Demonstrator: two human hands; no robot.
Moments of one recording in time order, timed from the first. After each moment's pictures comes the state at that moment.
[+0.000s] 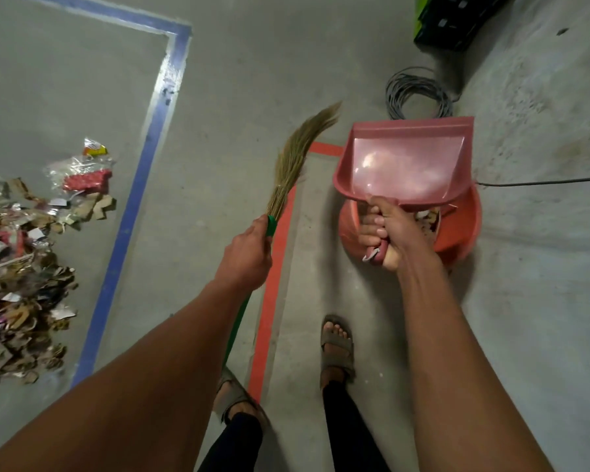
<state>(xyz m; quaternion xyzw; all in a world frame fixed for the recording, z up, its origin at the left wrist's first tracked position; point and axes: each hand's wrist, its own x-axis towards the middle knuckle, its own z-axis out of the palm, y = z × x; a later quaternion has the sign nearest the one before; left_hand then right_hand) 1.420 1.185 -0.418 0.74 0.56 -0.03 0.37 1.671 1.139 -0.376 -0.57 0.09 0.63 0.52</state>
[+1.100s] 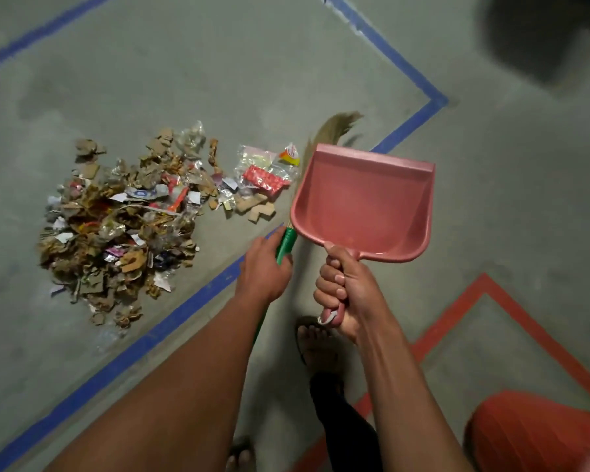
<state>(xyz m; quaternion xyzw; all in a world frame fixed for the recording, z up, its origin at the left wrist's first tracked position) 1.102 1.380 -0.575 0.45 0.82 0.13 0.34 1.257 1.402 -0.499 -0.50 -0.03 0.81 0.30</state>
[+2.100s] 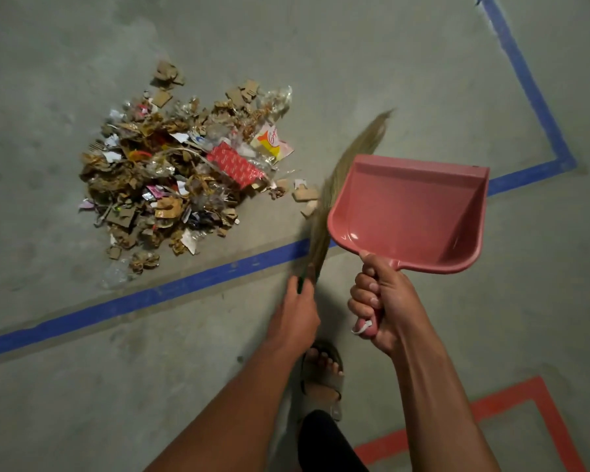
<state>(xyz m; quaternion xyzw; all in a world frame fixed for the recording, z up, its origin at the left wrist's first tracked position) 1.116 1.341 -0.671 0.31 0.86 0.07 0.39 1.193 1.459 -0.570 -0.56 -0.16 0.80 0.16</state>
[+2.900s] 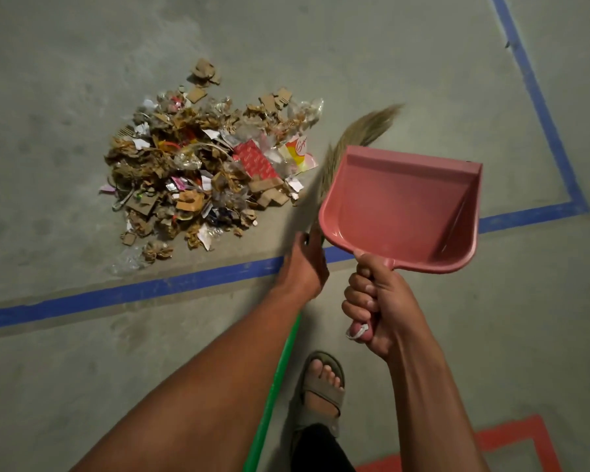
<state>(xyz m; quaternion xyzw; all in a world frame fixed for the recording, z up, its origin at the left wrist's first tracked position) 1.035 1.377 -0.657 0.13 0.85 0.29 0.43 1.148 1.432 -0.560 -0.51 -0.21 0.82 0.11</state>
